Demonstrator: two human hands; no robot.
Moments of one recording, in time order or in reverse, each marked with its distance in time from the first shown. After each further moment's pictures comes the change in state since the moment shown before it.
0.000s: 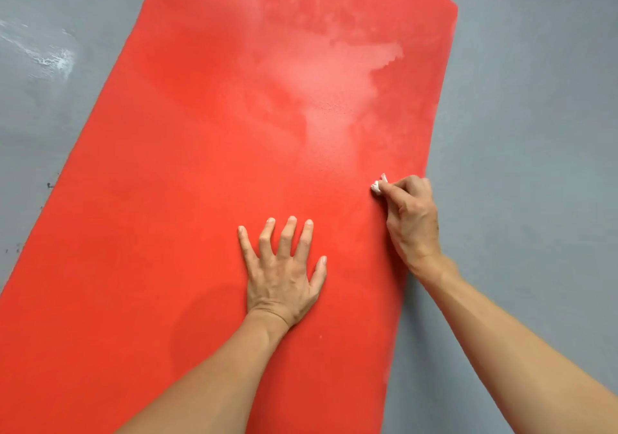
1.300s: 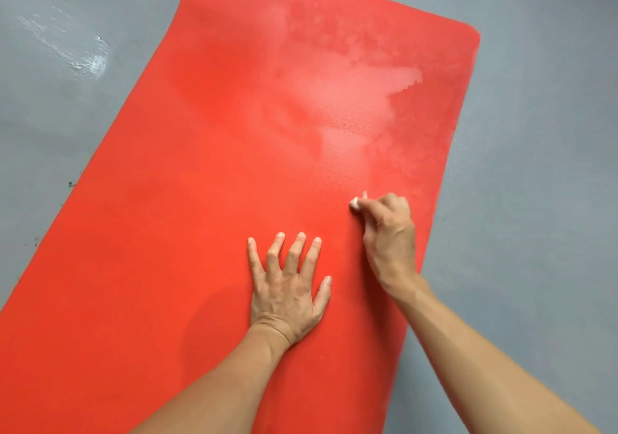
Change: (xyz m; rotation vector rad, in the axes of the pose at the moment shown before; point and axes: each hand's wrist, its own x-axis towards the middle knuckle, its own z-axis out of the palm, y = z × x) left_hand 0.000 0.001 -0.001 -0.025 0.015 0.016; right_hand 0.012 -0.040 0.027 0.104 -0.051 0.046
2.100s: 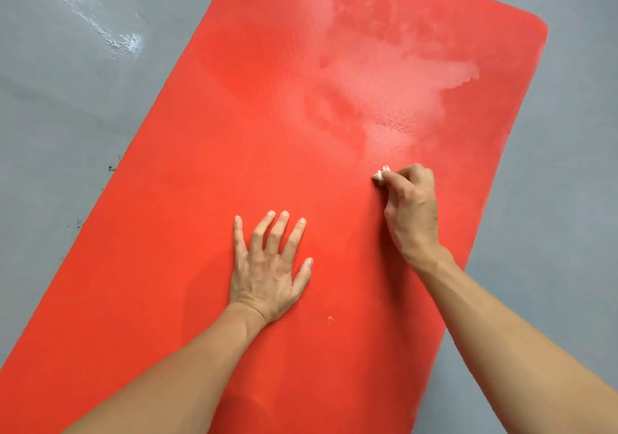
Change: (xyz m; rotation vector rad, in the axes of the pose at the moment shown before) left_hand 0.006 -0.094 -0.009 0.079 0.014 -0.003; right_hand 0.049 -0.021 0.032 -0.112 -0.019 -0.083
